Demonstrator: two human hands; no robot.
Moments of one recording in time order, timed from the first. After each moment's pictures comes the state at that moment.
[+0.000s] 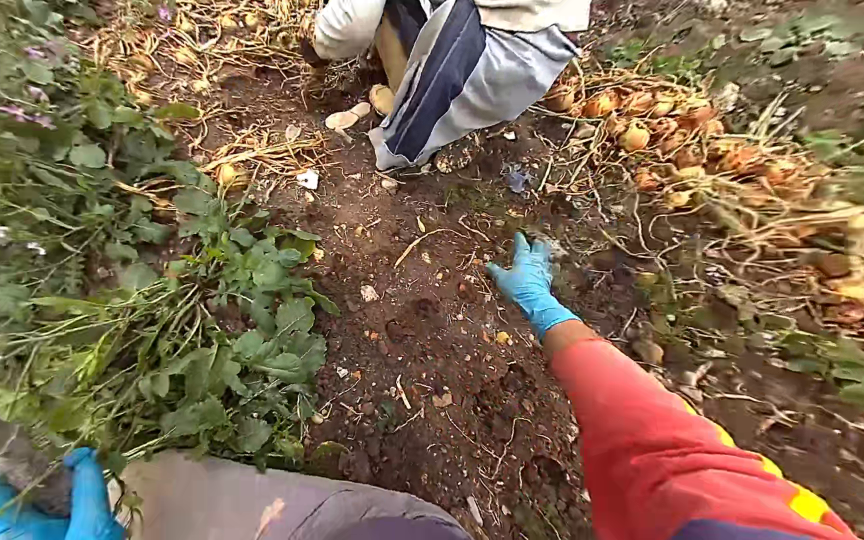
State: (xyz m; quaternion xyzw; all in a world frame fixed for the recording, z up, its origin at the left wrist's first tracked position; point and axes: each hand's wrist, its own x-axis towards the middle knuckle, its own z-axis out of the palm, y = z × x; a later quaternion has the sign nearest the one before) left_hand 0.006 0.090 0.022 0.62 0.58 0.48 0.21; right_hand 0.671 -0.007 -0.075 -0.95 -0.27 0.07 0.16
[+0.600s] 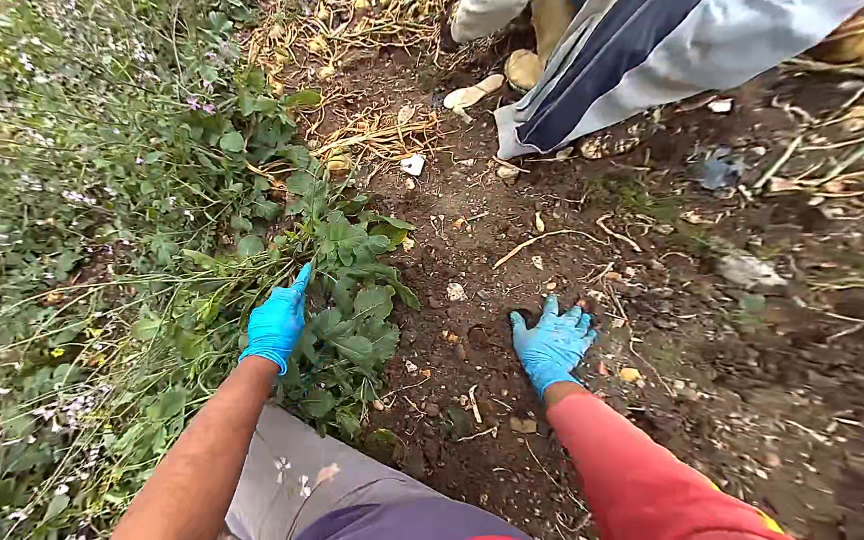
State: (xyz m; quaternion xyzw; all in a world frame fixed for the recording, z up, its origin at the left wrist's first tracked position) left_hand 0.115 0.215 -0.030 0.81 0.58 -0.04 0.08; right_hand 0.542 0.013 -0.210 -0.95 -0.28 0.04 0.08
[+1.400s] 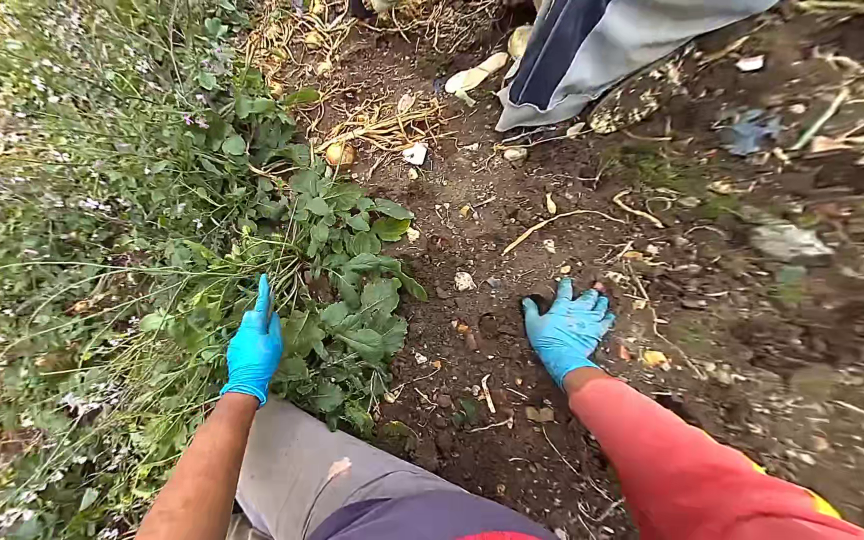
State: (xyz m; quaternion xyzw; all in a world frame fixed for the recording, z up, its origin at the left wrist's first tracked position) left_hand 0.065 0.189 -0.024 0.73 0.67 0.05 0.12; right_hand 0.545 0.009 -0.207 -0.95 -0.30 0.05 0.09
